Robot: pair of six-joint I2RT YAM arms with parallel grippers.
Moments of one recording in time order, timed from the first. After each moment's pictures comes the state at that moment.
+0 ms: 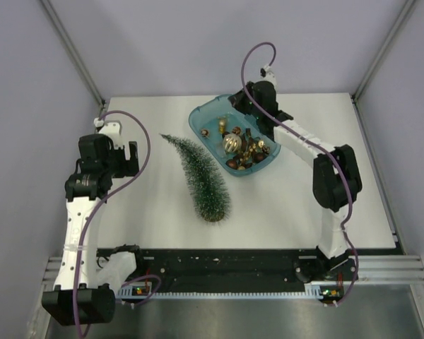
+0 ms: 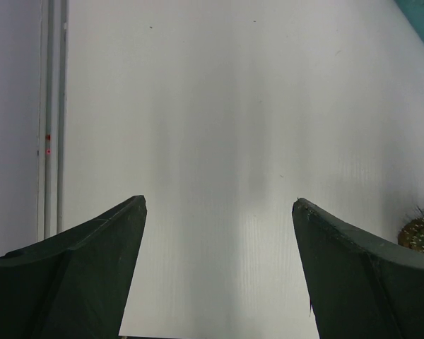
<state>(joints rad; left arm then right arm) 0.07 0.95 1.07 -0.76 0.02 0.04 0.47 2.01 1.62 0.14 0.03 0.83</state>
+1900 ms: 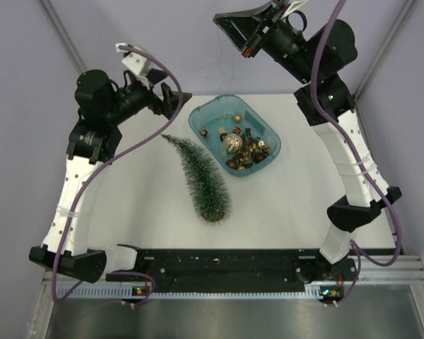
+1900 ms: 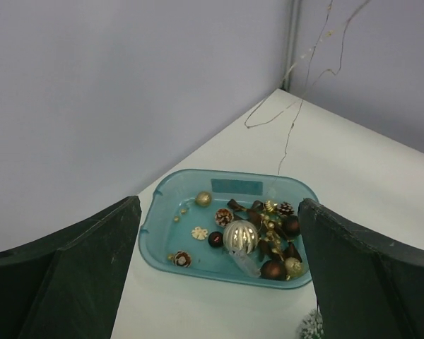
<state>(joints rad) -0.21 1.27 1.68 -0.35 0.56 0.04 0.63 1.77 2.40 -0.10 -0.39 0.45</state>
